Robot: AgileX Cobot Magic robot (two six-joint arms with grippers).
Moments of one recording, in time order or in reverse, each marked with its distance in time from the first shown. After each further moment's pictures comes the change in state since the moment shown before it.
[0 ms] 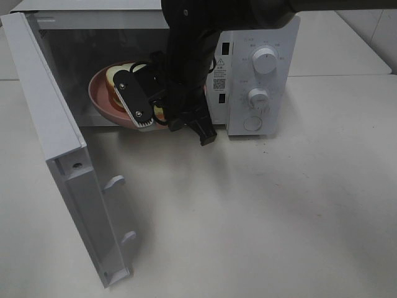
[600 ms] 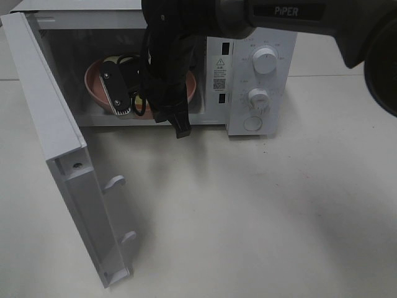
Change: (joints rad) left arm 0.000 0.000 0.000 0.000 0.000 0.000; right arm -0.008 0.169 -0.247 -0.014 0.033 0.109
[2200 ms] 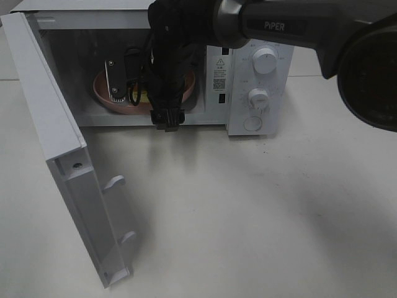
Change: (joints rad) left arm 0.000 0.000 0.000 0.000 0.000 0.000; right arm -0.028 0.068 -0.060 -0.032 -0.115 0.182
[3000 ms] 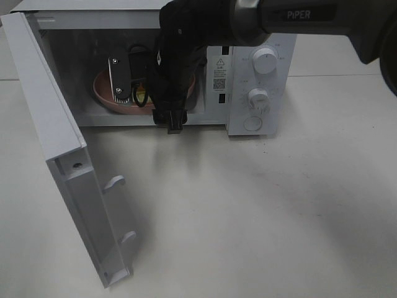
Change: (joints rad) left arm 0.000 0.000 0.000 0.000 0.000 0.000; right arm -0.001 -0.101 0.189 0.000 -0.154 0.018
